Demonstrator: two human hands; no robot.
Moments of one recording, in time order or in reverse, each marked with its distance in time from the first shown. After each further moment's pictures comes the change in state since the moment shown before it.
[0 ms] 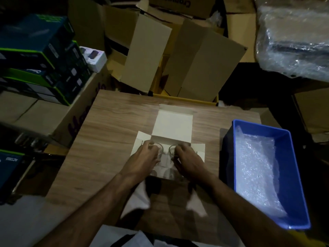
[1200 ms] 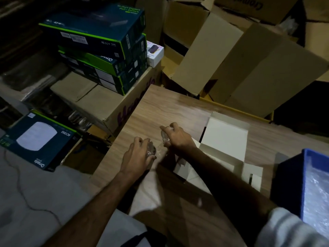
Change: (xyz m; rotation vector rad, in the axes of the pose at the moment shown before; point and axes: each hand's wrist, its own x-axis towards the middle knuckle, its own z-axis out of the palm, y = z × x) left_hand -0.067 -0.144 -0.037 0.021 0.185 -0.507; right_hand 0.181 -0.142 0.072 -0.030 -0.252 -0.140
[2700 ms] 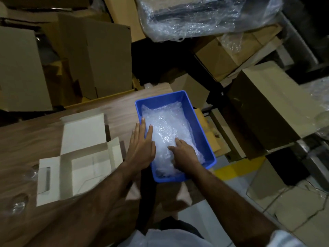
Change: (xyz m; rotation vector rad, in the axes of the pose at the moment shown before) left_hand -0.070 0.406 0.170 0.077 -0.246 0.811; right_hand -0.424 0.260 -0.007 -0.023 0.105 0.784
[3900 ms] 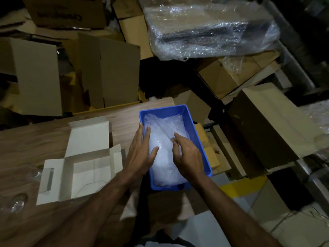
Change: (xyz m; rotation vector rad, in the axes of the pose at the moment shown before) left_hand -0.009 0.014 -0.020 -0.279 0.123 -0.054; right_hand -0.032 -0.014 -0.061 0.540 0.726 -0.042
